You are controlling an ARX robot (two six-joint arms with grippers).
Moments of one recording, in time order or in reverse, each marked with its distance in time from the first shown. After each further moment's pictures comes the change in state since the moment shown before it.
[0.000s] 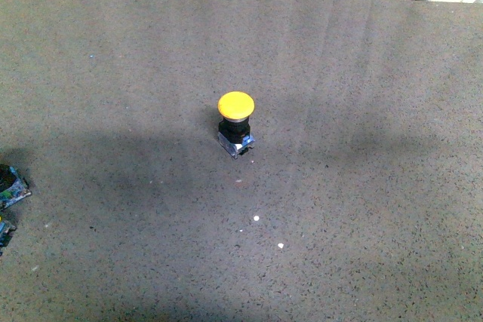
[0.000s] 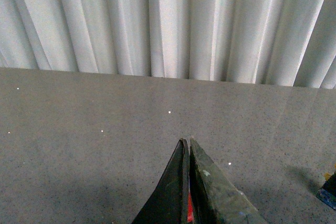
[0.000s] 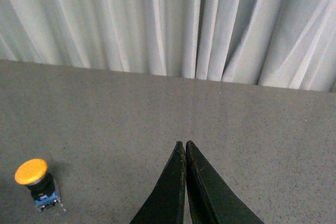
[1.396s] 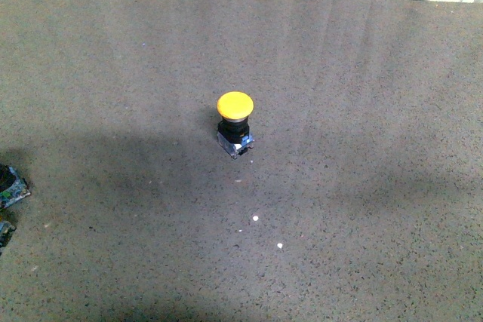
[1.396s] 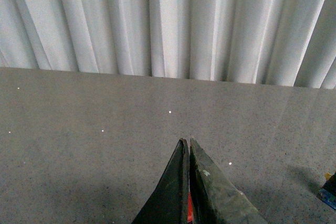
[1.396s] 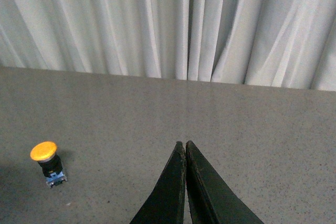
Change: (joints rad) left arm 0.000 0.000 0.000 0.000 0.000 0.000; right arm -0.116 -0.765 -0.093 -0.639 -0.111 0.000
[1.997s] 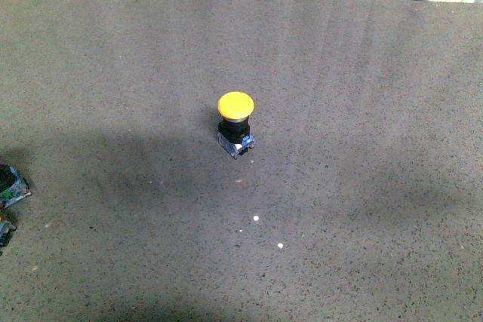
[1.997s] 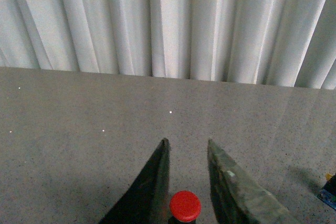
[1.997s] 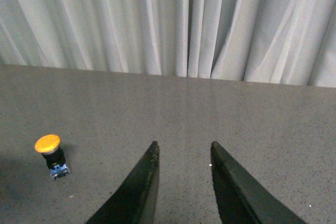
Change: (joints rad) left arm 0.000 0.000 0.000 0.000 0.000 0.000; right arm 0.000 -0.218 0.000 -0.222 0.000 0.000
